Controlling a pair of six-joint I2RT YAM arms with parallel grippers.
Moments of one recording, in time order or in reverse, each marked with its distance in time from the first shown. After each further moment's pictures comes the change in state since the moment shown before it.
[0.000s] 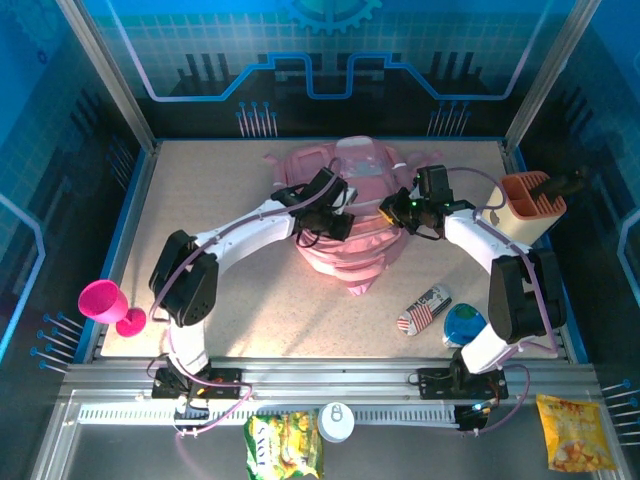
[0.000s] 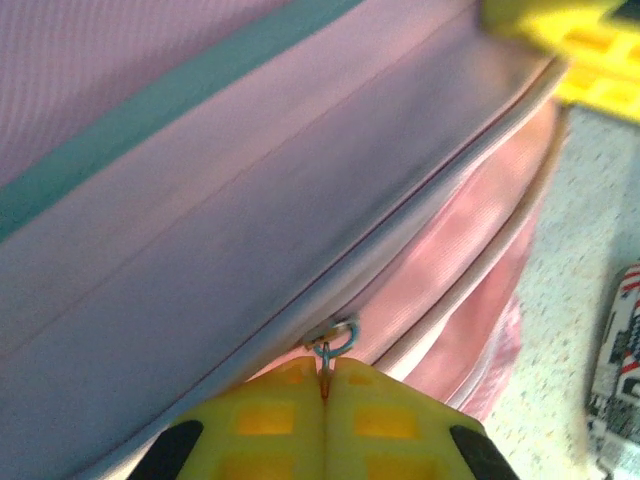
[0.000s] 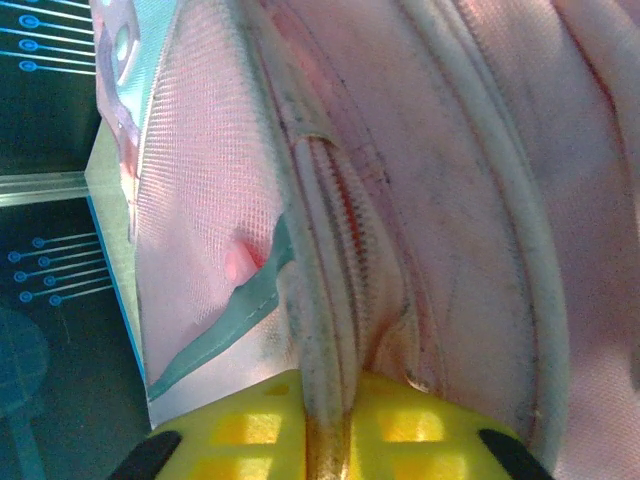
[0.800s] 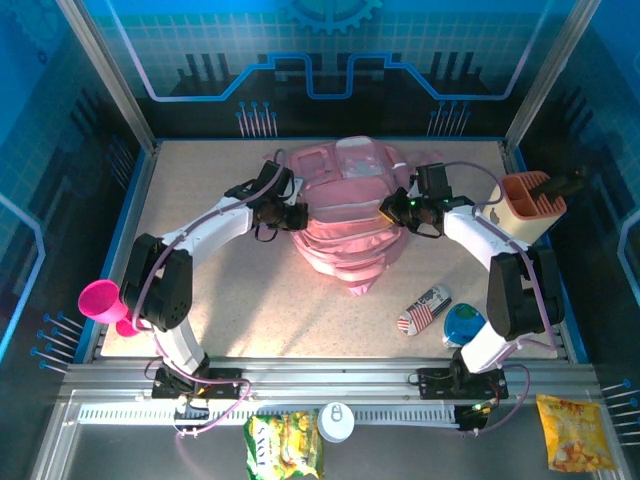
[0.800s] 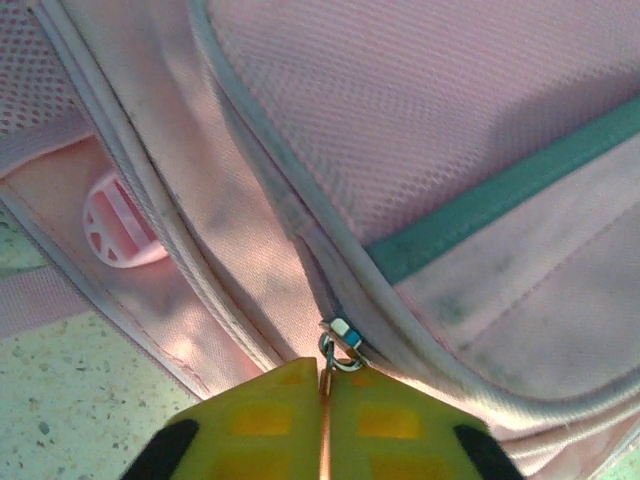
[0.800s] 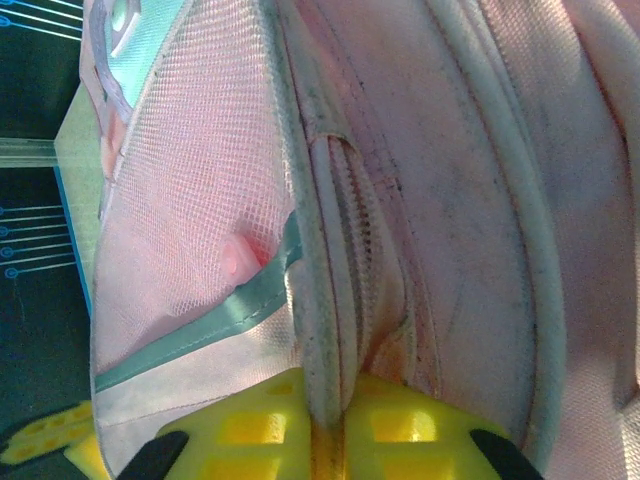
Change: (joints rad) left arm 0.255 -0.097 -0.163 0.066 0.077 0.011; right arm 0.000 0.021 0.040 -0.056 0.006 -0.130
